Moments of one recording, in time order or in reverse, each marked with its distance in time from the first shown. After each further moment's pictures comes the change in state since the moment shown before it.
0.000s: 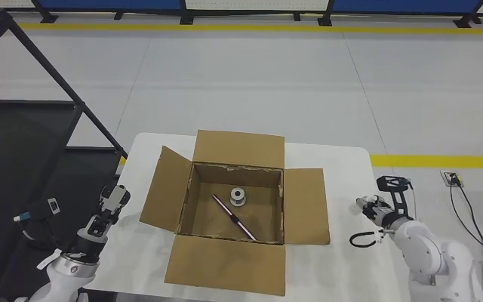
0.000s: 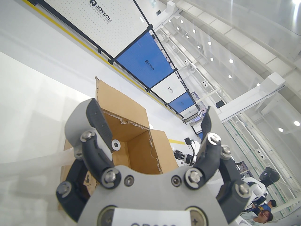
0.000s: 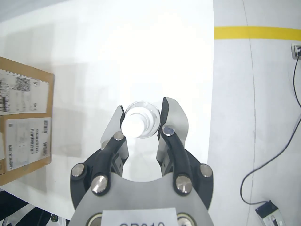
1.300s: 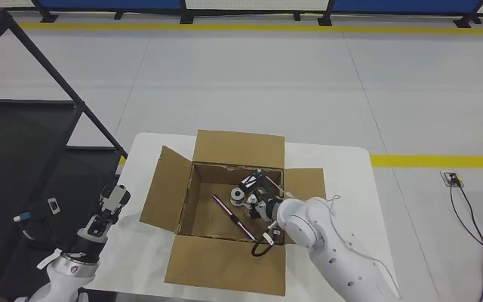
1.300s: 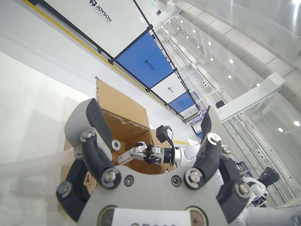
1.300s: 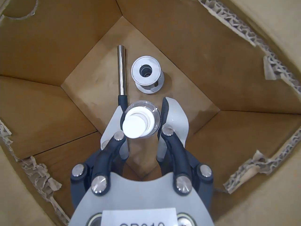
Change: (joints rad) left arm 0.000 0.000 0.000 0.000 0.000 0.000 0.000; right arm 0.464 -0.085 -0.849 0.321 0.032 0.000 0.027
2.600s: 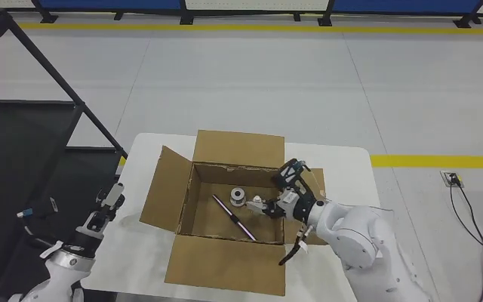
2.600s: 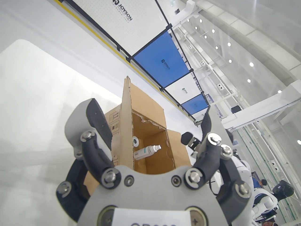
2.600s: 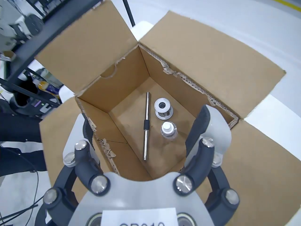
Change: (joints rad) left arm -0.040 0.008 -0.012 0.083 0.036 0.076 -0.071; right arm -0.269 0.065 0.365 -0.460 0.218 -0.183 -0.044
